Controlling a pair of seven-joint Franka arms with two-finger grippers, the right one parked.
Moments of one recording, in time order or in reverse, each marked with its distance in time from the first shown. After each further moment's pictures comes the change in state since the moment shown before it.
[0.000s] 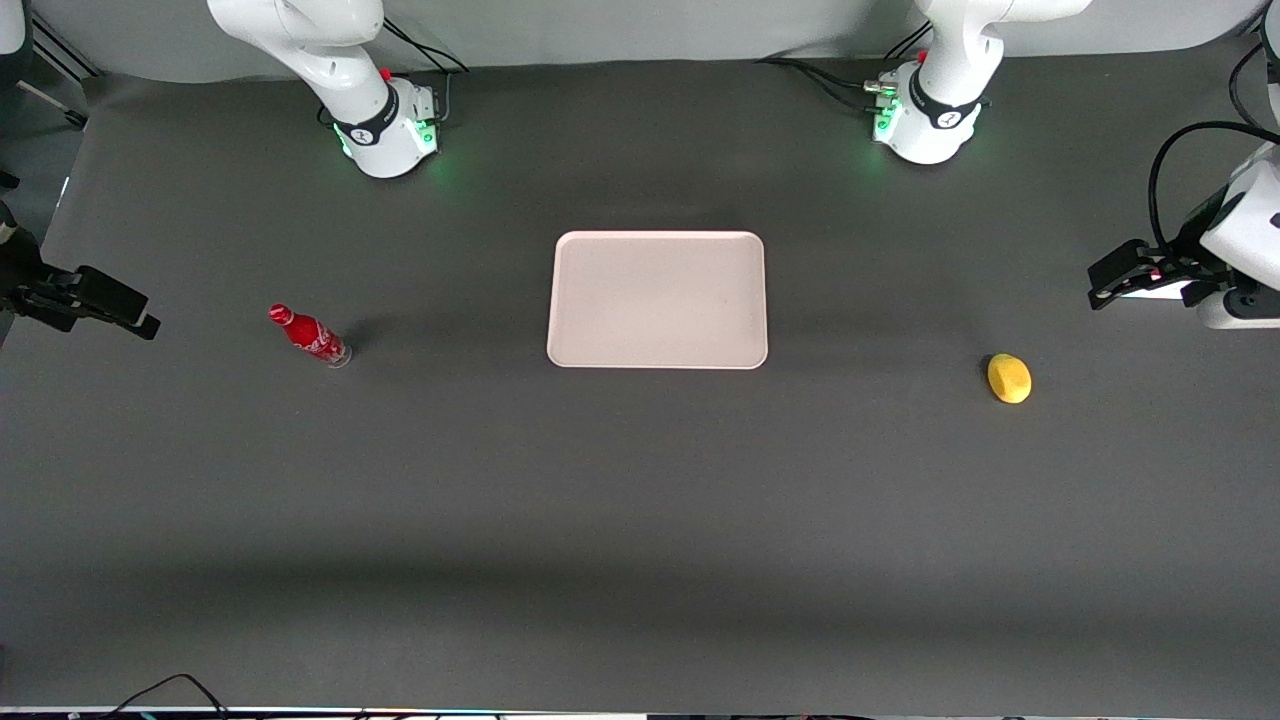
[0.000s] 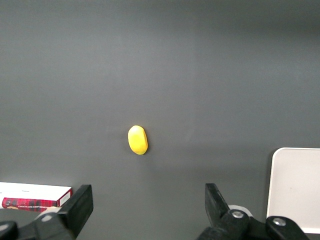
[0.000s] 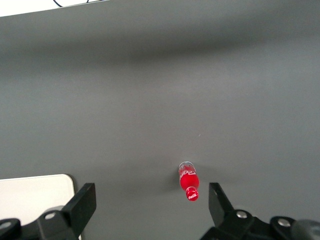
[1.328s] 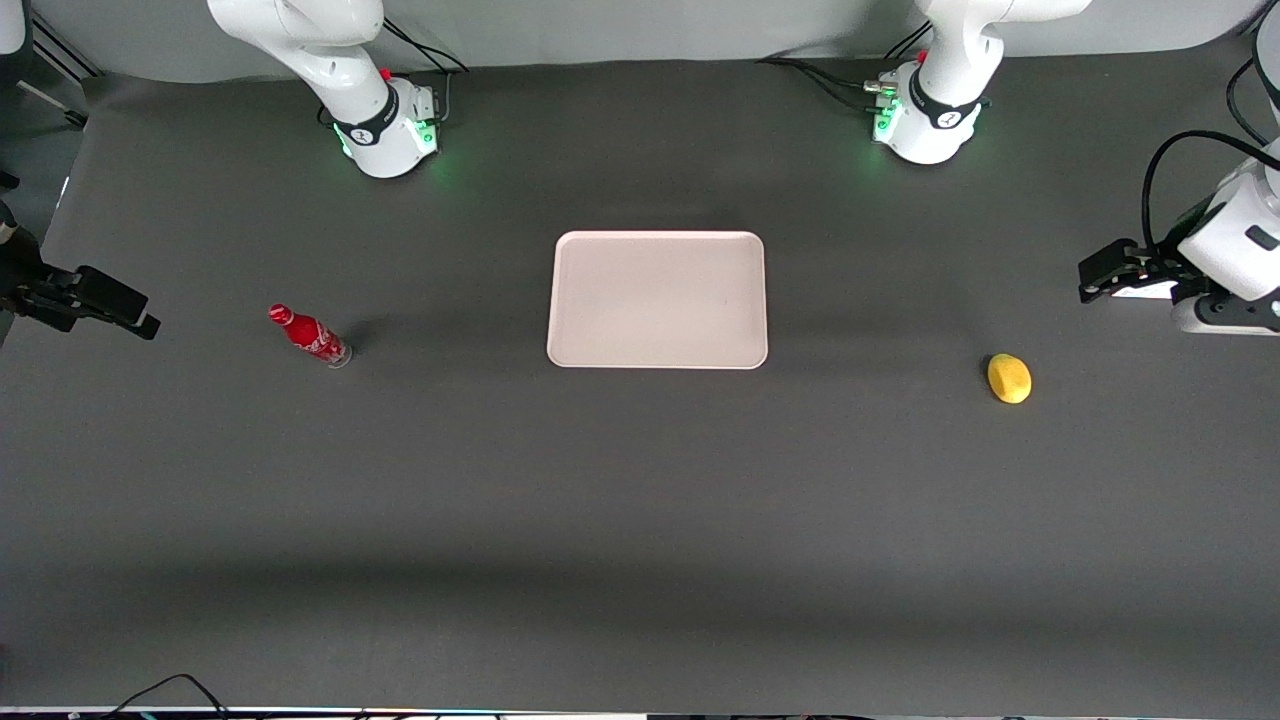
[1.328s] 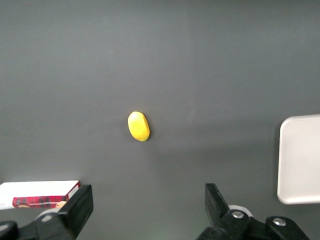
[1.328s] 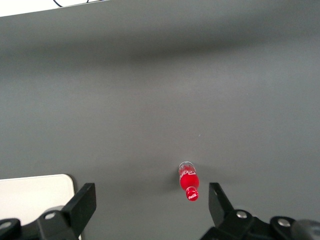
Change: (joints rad) arm 0.000 0.021 0.000 0.002 0.004 -0.066 0.112
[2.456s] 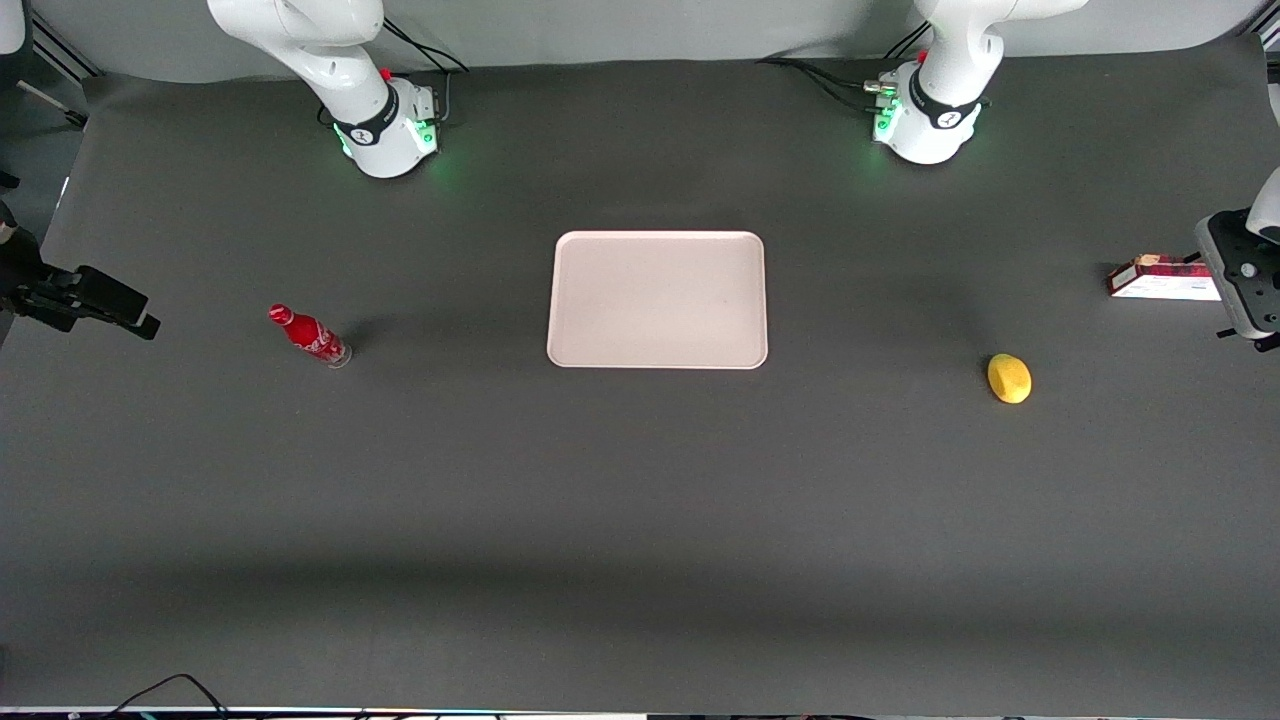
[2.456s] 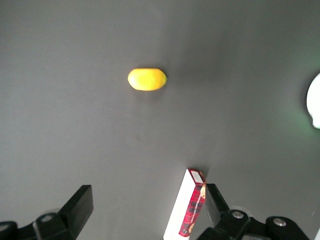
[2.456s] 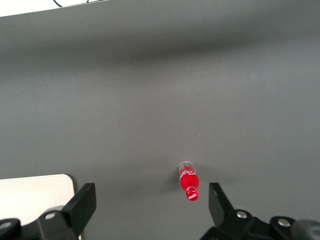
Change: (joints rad) arm 0.102 0.043 0.127 -0.112 0.091 0.073 1.461
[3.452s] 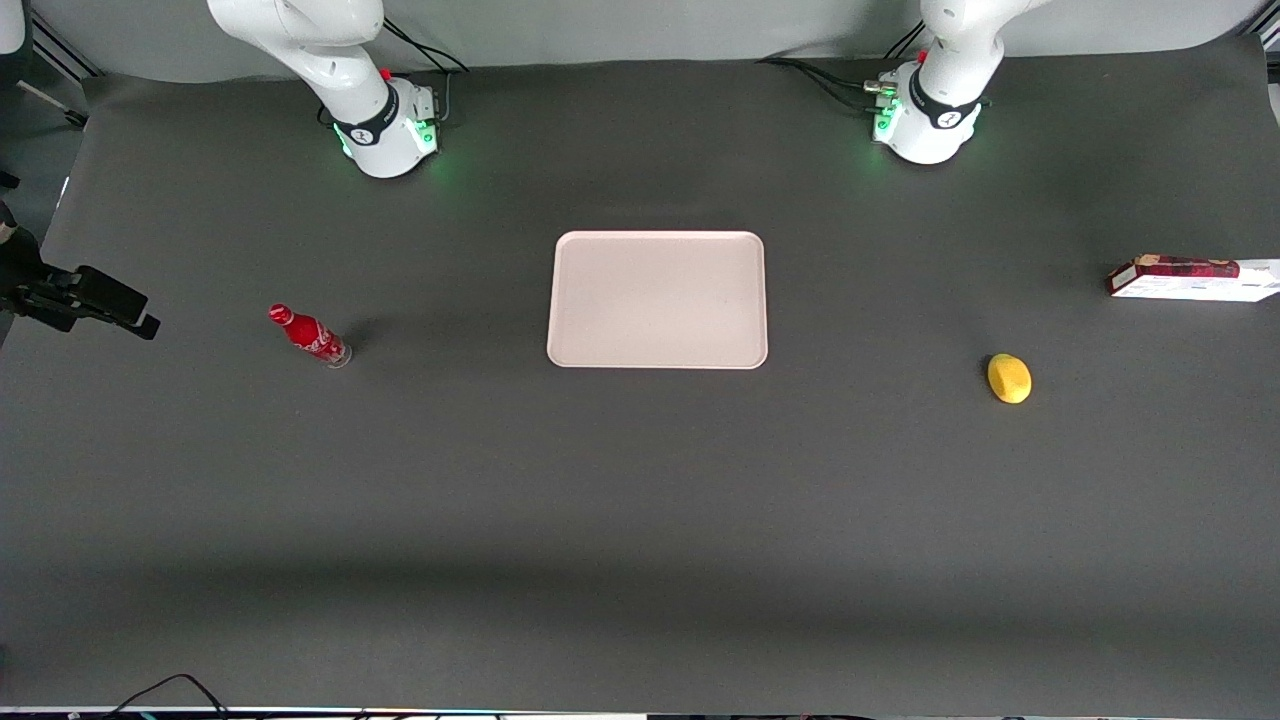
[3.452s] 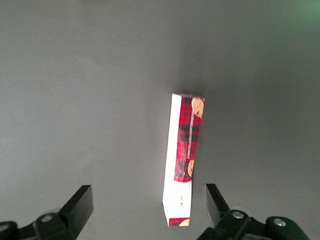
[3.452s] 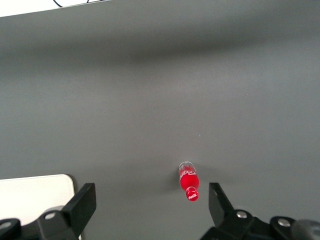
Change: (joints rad) arm 0.429 0.042 0.019 -0.195 -0.001 0.295 0.598
